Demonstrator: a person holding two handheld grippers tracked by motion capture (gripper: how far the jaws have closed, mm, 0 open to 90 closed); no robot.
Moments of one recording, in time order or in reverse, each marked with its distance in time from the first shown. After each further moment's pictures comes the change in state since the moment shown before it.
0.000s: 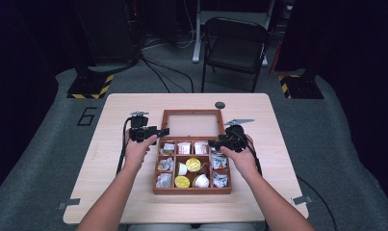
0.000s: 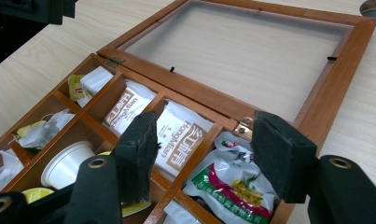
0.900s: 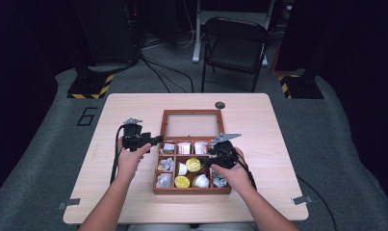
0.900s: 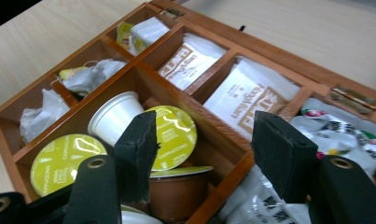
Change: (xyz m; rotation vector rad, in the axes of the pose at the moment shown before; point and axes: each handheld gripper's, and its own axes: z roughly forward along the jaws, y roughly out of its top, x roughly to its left) left arm -0.001 -0.022 -0.022 -0.009 0.038 0.040; right arm 0.047 -0.031 0.008 0.052 0.041 -0.149
